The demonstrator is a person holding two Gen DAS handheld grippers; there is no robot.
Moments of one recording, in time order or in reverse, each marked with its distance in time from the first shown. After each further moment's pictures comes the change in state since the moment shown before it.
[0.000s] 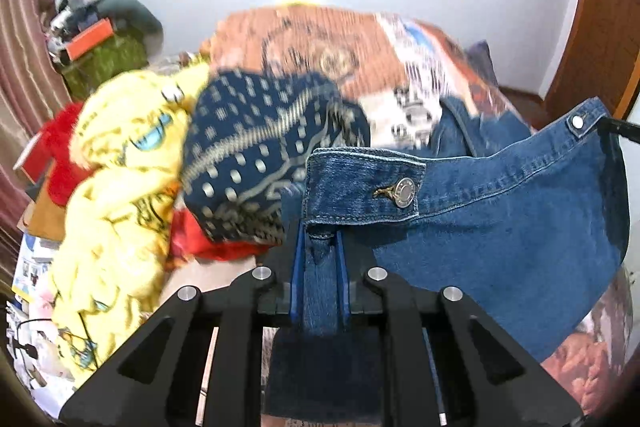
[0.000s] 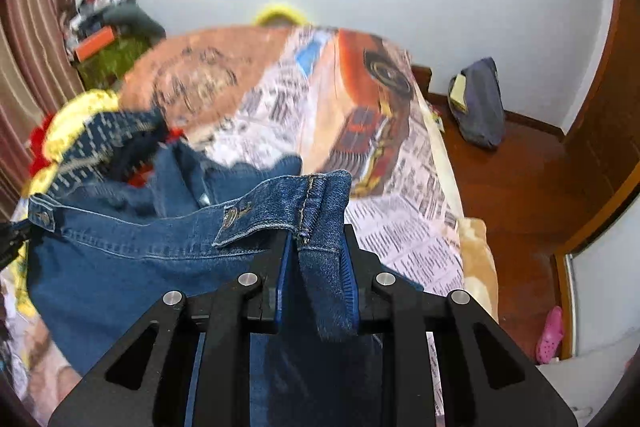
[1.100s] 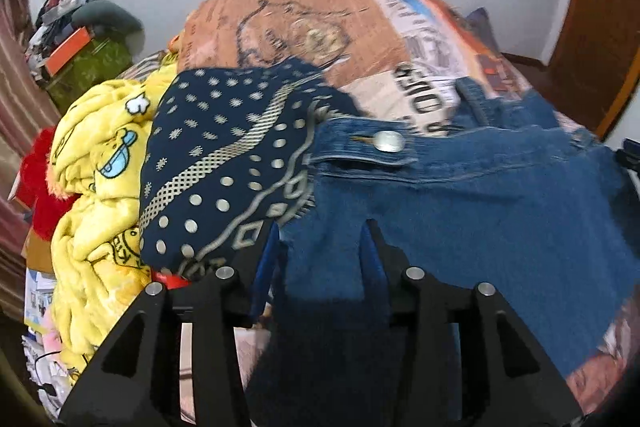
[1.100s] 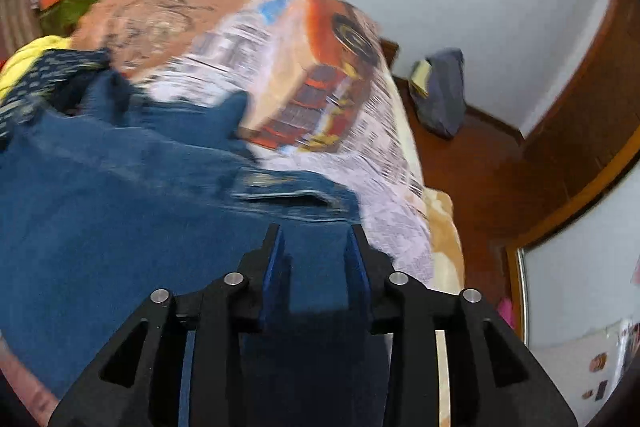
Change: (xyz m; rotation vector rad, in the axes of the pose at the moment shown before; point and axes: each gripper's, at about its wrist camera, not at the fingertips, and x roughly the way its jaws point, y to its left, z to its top) left arm 0.061 -0.022 0.025 0.097 0.117 -0.012; right arm 0.031 0.018 -0.043 -0.116 0.088 -0.162
